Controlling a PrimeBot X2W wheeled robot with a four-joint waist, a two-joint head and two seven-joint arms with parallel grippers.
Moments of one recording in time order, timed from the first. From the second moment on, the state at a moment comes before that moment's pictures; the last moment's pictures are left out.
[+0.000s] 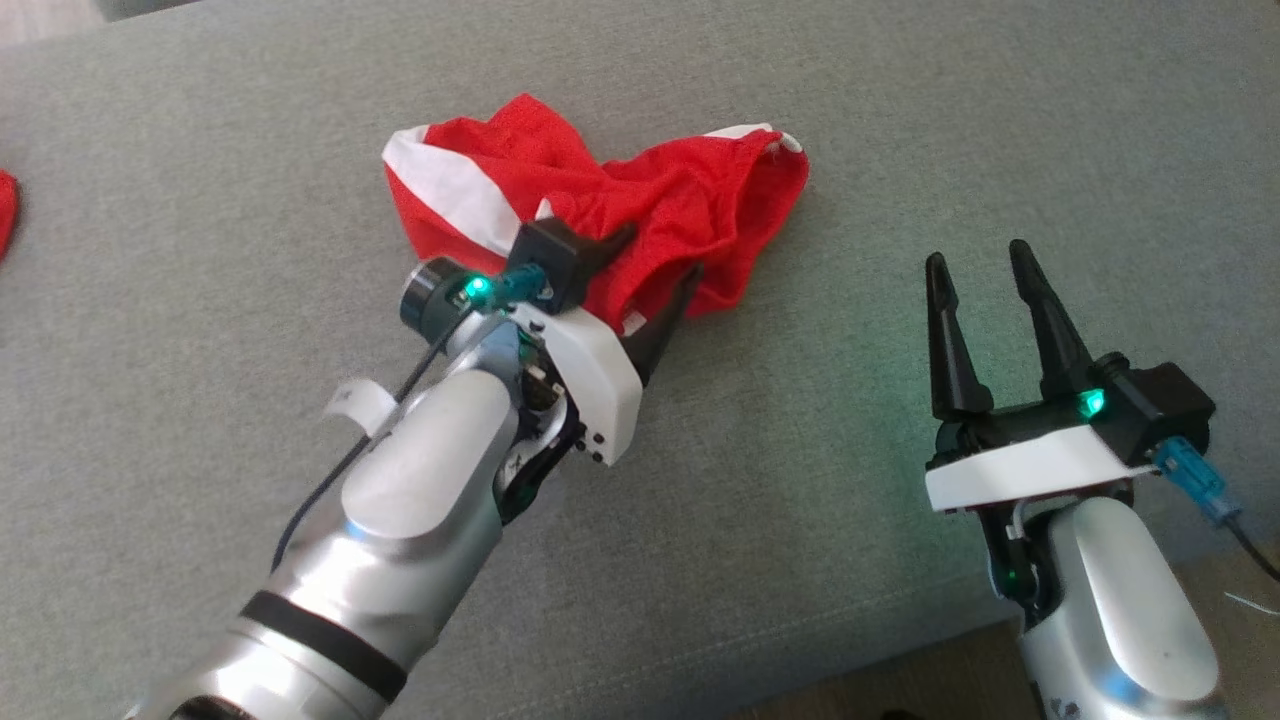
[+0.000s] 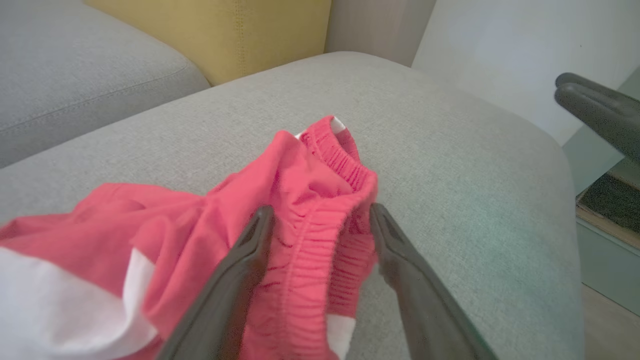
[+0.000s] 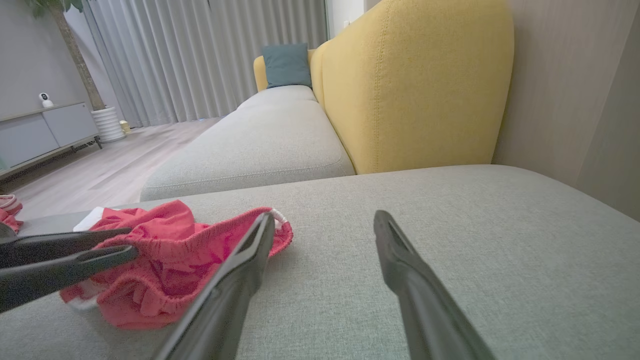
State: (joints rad) left arm -0.72 0.06 -0.77 0.63 -0.42 -0.11 -0.05; right arm -0.25 -0.05 0.12 0.26 0.17 0.12 -0.26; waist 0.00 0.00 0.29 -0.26
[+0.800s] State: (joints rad) left arm -0.32 0.15 -0.49 0.40 -0.48 0.08 -0.25; right arm -0.14 -0.05 0.07 0.28 0.11 0.12 -0.26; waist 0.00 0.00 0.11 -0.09
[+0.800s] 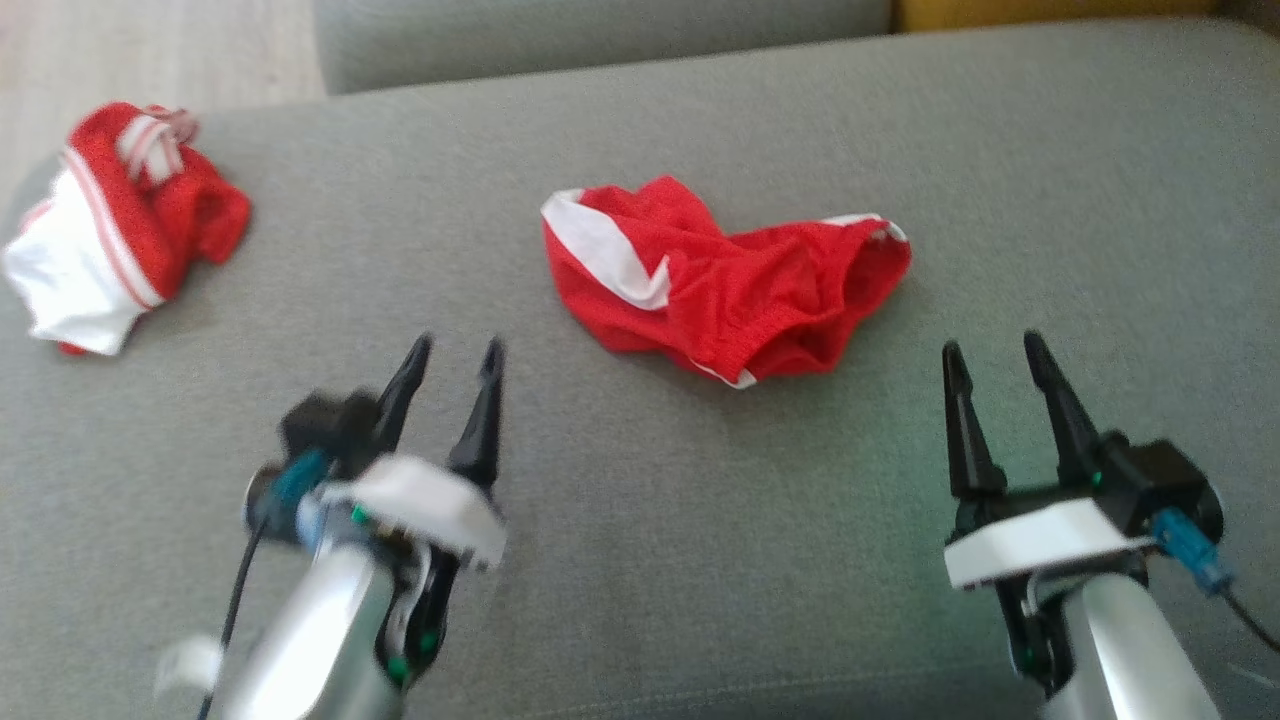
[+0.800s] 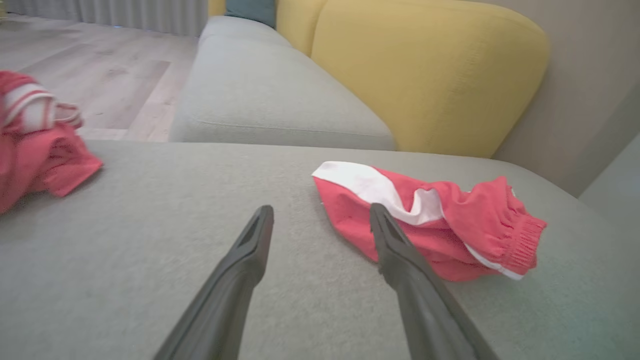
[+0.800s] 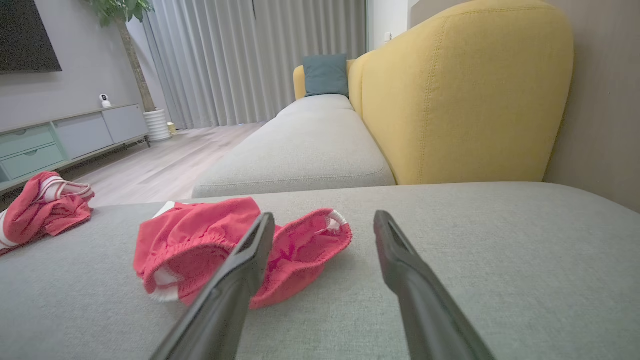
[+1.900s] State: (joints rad) left arm 0.14 0.08 -0.18 0.14 -0.29 0.08 -0.25; right arm -0.01 -0.05 0.10 0.27 0.15 0.12 -0.26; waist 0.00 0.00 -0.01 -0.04
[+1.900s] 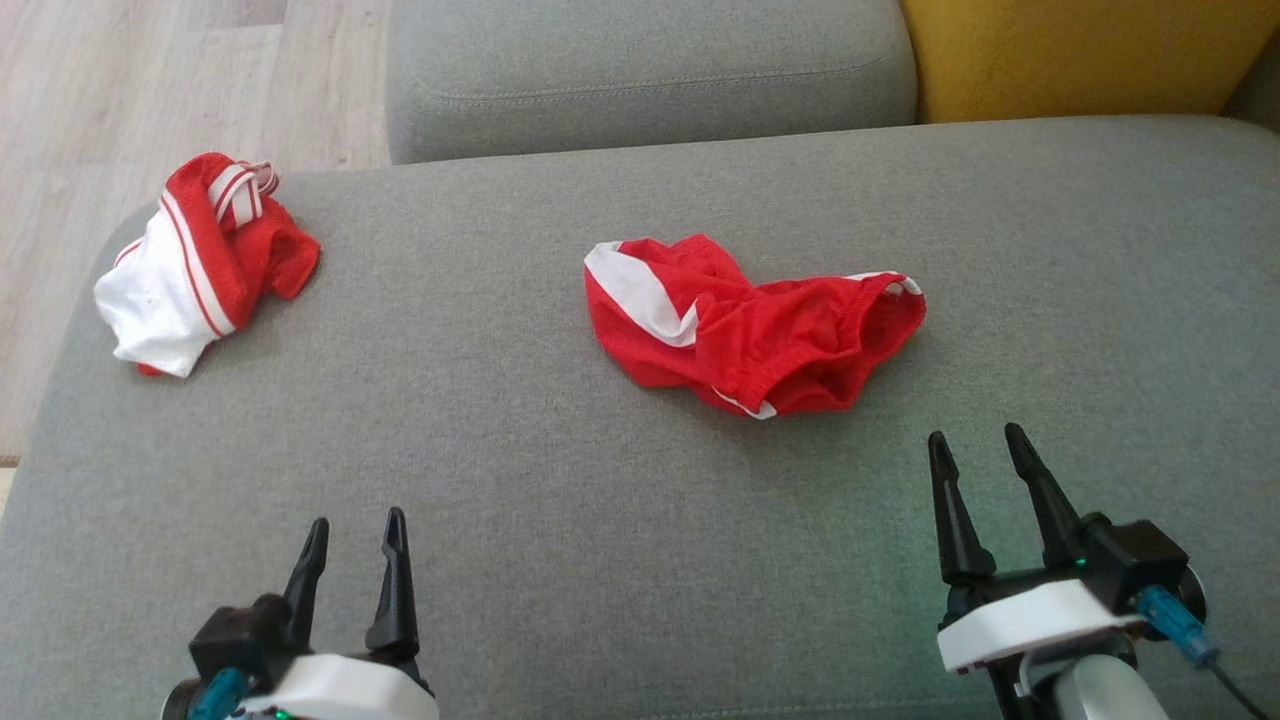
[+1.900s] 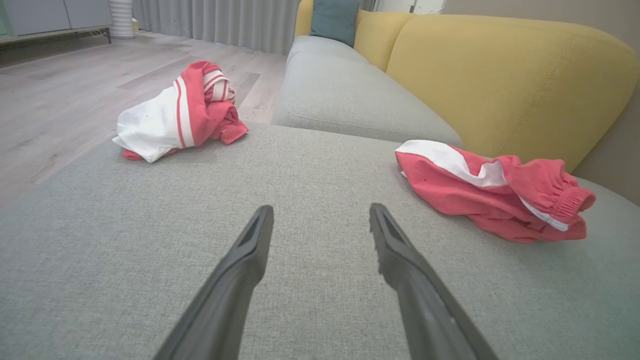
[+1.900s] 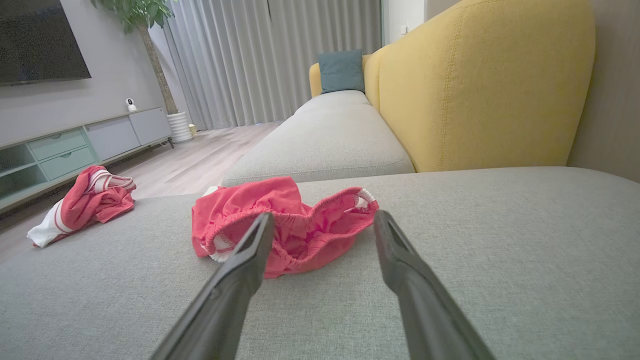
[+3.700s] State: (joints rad) left arm 0.10 0.05 -0.18 0.16 -0.25 0.04 -0.25; right arm -0.40 -0.06 0.53 0.40 0.21 0.12 -0.26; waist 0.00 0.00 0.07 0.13
